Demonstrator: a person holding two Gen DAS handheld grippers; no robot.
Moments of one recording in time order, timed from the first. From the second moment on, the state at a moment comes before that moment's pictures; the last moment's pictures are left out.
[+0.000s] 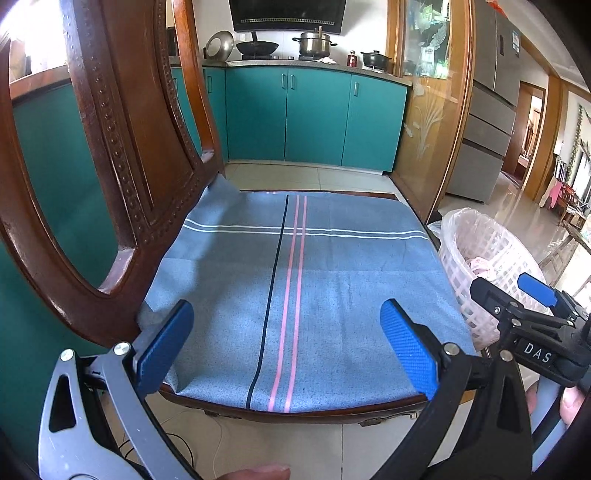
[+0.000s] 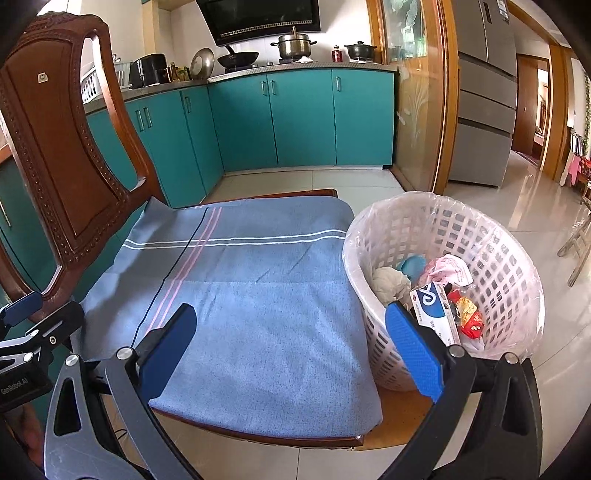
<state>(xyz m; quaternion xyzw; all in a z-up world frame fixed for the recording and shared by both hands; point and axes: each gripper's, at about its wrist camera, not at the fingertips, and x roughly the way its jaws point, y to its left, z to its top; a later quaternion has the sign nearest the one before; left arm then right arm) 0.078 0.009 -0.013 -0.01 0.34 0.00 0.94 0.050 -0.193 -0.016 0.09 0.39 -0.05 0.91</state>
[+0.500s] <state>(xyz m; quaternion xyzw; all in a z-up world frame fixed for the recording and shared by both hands) 0.078 0.007 -0.012 -0.01 0.34 0.00 0.94 0.049 -0.193 -0.017 0.09 0.40 -0.05 0.91</state>
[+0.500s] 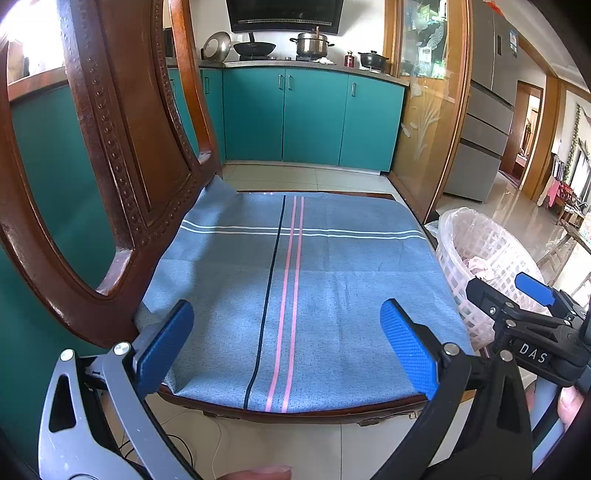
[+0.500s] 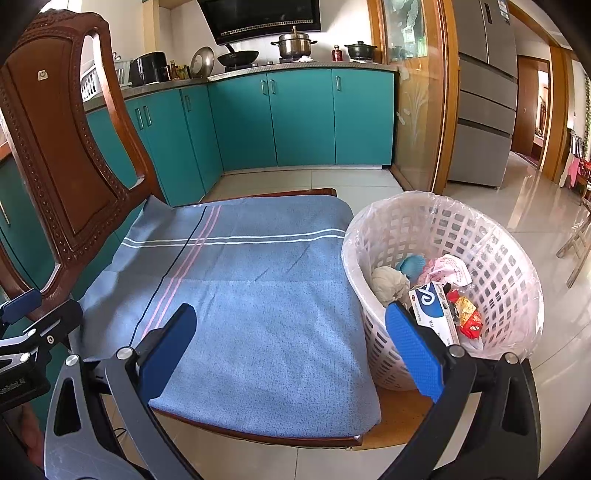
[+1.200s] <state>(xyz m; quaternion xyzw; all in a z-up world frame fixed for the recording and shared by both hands) 0.079 0.007 -0.011 -0.01 0.34 -0.01 0.94 0.049 -0.193 -0.019 0.09 0.40 -0.05 0.91</state>
